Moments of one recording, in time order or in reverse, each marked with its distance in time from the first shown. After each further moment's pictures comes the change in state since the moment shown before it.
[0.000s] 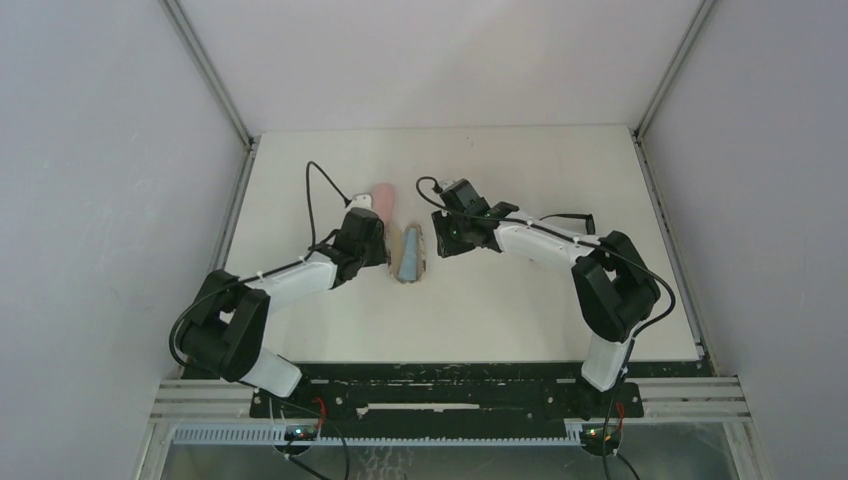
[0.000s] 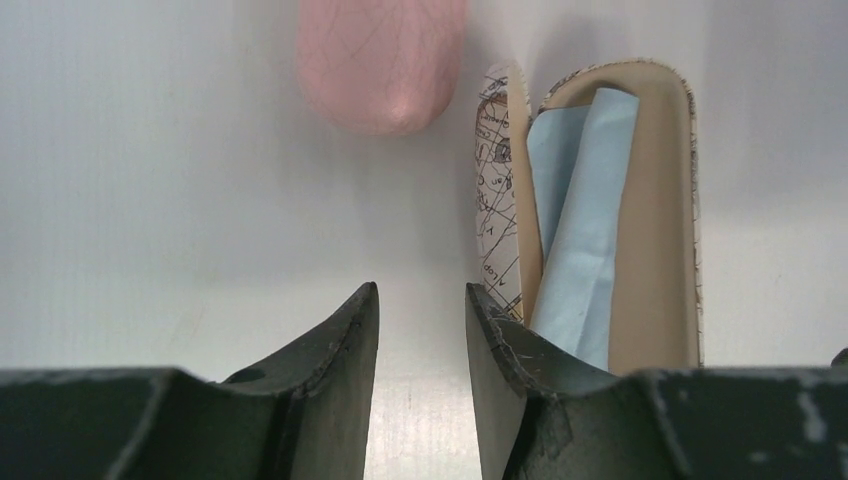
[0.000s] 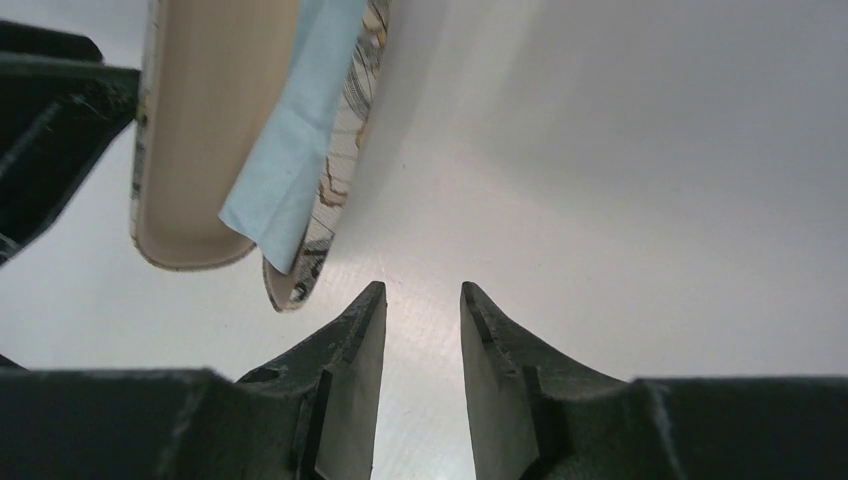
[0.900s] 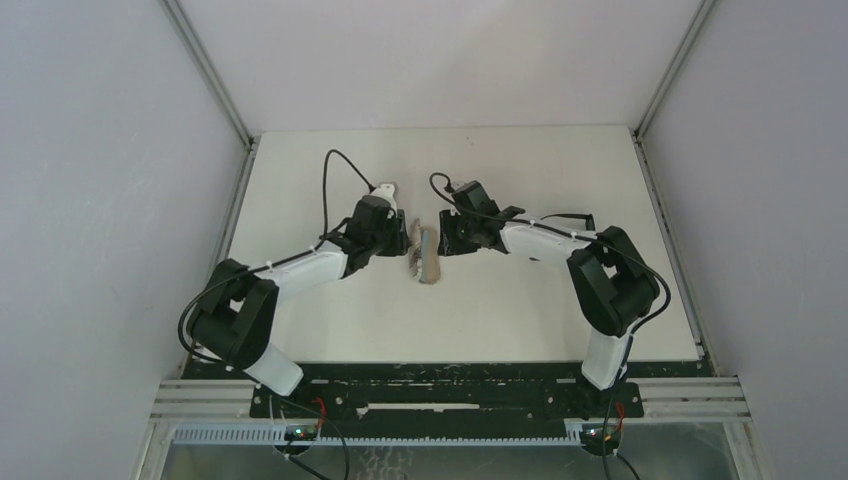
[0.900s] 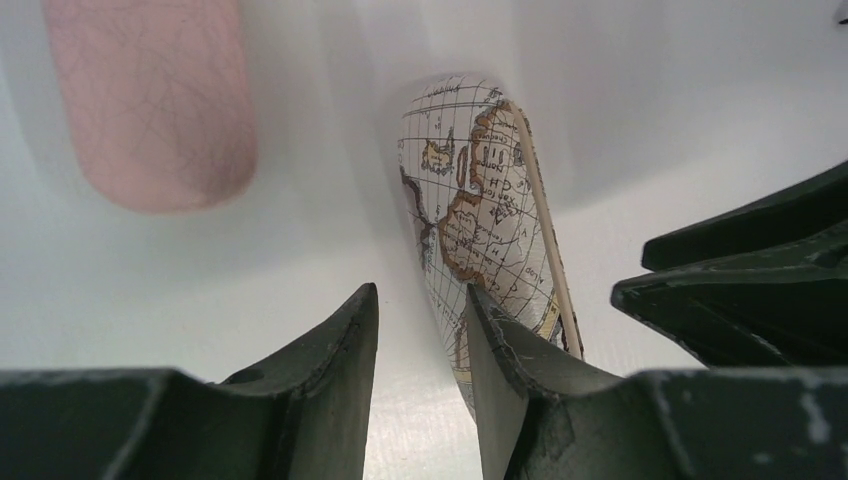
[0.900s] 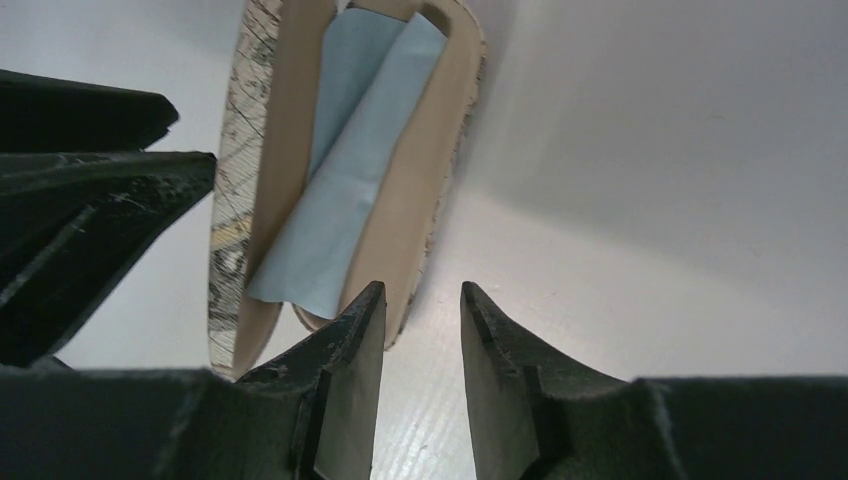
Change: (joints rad) left arm -0.043 0.068 0.121 0.029 0.186 0.079; right arm -0.073 0.006 -0.084 0.148 -0.107 0.095
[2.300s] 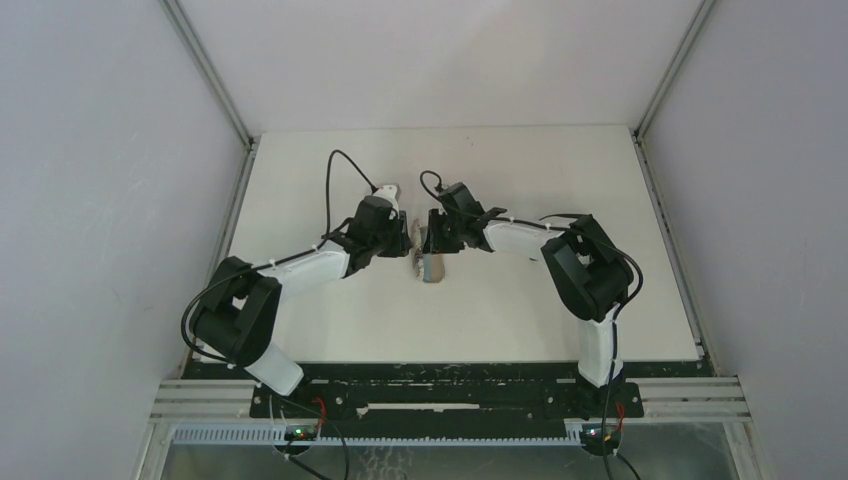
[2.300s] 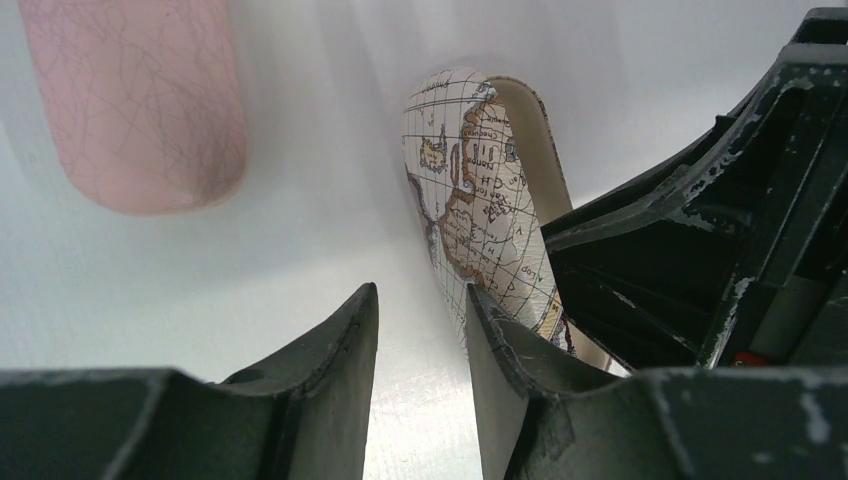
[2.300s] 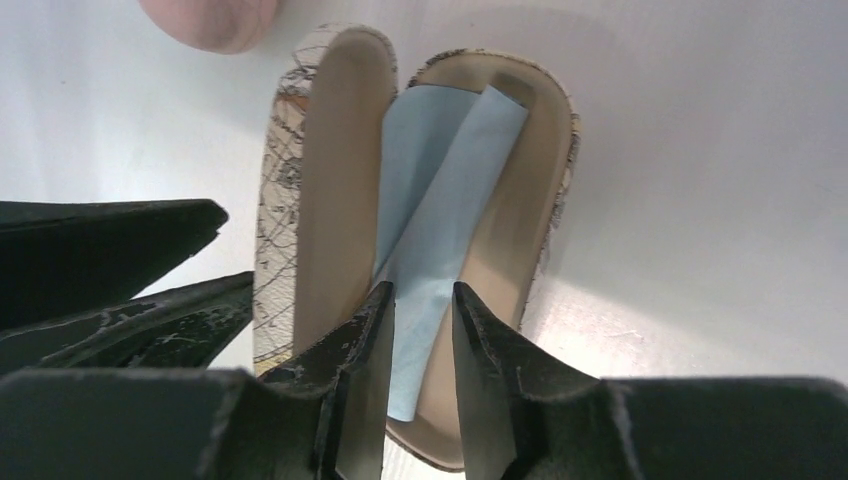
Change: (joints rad) left arm -0.009 0.022 0.009 0.000 0.008 0.010; right arm 0.036 0.154 0.075 0.129 -0.056 0.146
